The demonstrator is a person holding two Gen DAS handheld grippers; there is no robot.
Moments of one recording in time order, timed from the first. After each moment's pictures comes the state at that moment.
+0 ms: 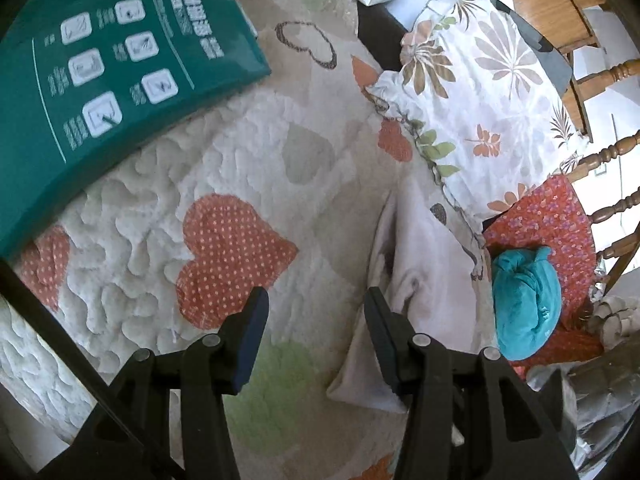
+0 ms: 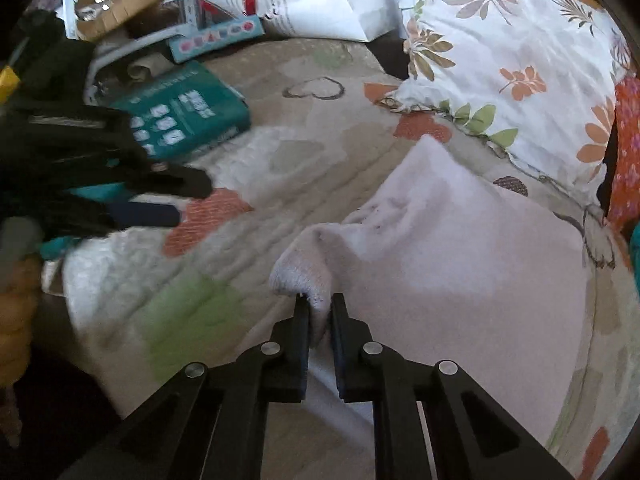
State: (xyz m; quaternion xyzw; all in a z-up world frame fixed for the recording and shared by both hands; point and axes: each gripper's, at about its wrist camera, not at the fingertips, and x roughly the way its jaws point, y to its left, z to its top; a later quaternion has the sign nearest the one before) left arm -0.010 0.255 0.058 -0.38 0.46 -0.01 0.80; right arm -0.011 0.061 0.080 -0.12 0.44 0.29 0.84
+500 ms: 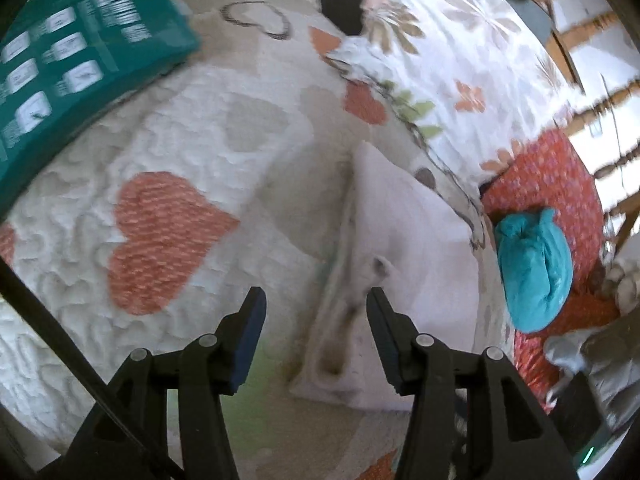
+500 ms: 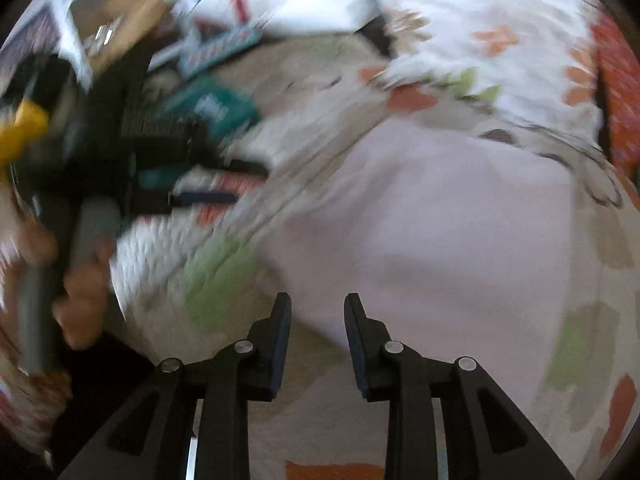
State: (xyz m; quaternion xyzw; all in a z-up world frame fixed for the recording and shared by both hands) left arm 0.008 0.198 0.057 -0.33 0.48 -0.06 0.81; right arm -0.021 -0.020 0.094 -0.01 0.46 0.29 0.84
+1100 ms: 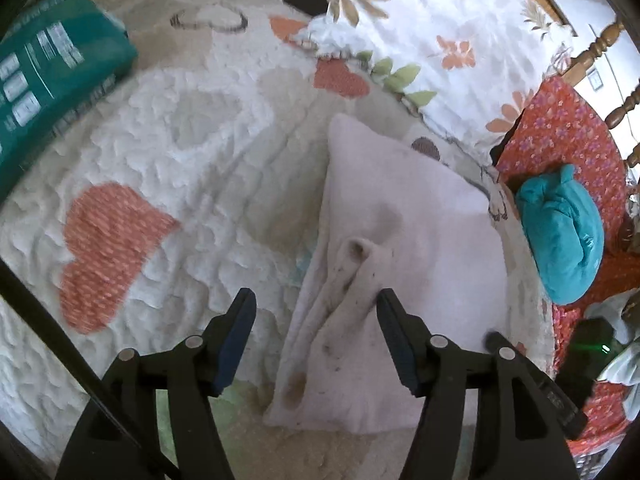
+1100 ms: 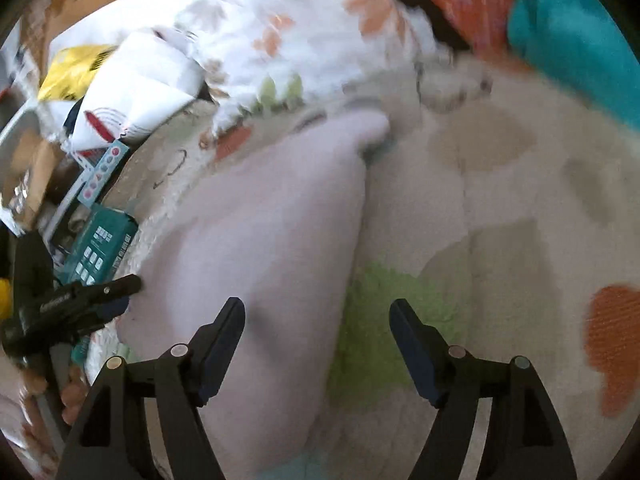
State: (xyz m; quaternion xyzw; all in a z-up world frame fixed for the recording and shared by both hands) left arm 0.036 0.155 0.039 -0.26 0.50 -0.05 0.82; right arm 0.040 -0.155 0.026 0.21 0.49 0.20 0.82
